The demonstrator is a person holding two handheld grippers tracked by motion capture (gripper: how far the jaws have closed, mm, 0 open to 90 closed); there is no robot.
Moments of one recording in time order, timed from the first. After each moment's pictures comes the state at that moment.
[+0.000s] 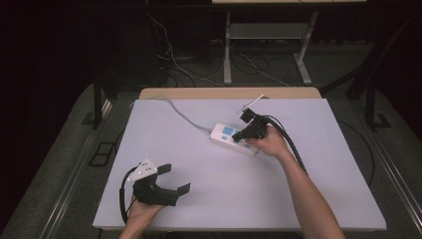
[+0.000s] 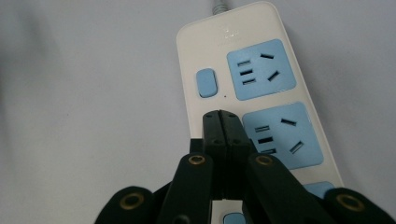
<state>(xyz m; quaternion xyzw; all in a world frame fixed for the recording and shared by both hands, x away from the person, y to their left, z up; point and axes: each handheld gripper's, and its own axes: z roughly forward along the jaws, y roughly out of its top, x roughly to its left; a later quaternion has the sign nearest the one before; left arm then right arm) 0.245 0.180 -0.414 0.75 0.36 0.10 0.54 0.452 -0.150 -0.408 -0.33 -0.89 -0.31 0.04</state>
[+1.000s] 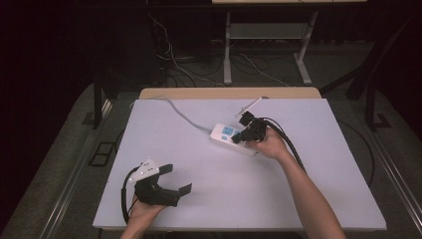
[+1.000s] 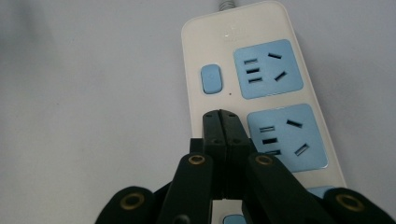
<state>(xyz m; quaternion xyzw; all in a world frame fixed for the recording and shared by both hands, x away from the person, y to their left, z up) 0.245 0.177 -0.415 0.75 0.36 0.10 0.54 0.445 -0.147 -0.412 -0.30 -0.90 -0.31 0.01</state>
